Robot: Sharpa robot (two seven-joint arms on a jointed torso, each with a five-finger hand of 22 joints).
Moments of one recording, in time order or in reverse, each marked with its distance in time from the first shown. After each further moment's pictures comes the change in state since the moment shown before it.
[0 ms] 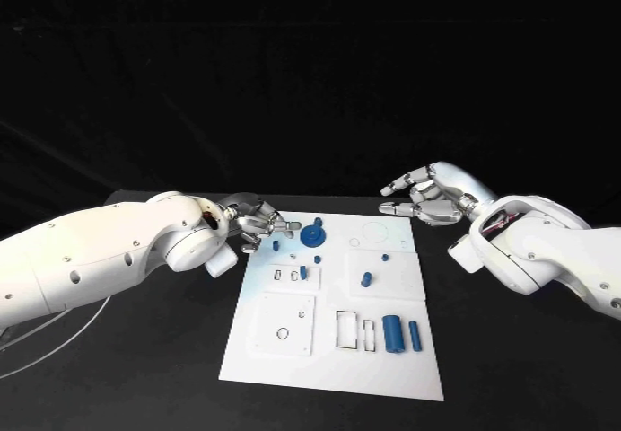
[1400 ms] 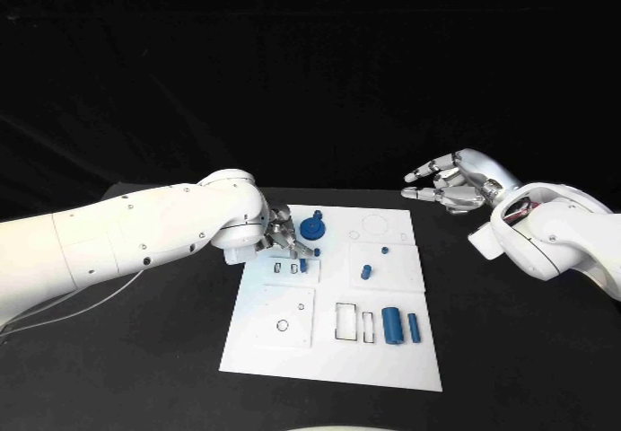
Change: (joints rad) left arm 0.073 0.222 -0.054 -0.091 -0.312 0.280 -0.424; left_hand -0.075 0.016 -0.054 0.001 0.000 -0.118 0.000 0.165 0.140 -0.047 0.003 0.021 0.016 0.000 -0.007 0.000 0.008 -0.051 0.134 -0.007 0.163 0.314; right arm 0.009 -0.038 0.001 -0.048 0.052 0.011 -0.015; right_hand 0.000 0.000 -0.005 0.005 0.012 -0.007 -0.001 0.008 0.000 0.000 0.000 0.000 0.000 0.000 0.000 -0.006 0.001 0.000 0.000 0.000 -0.011 -0.009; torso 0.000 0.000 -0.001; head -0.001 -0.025
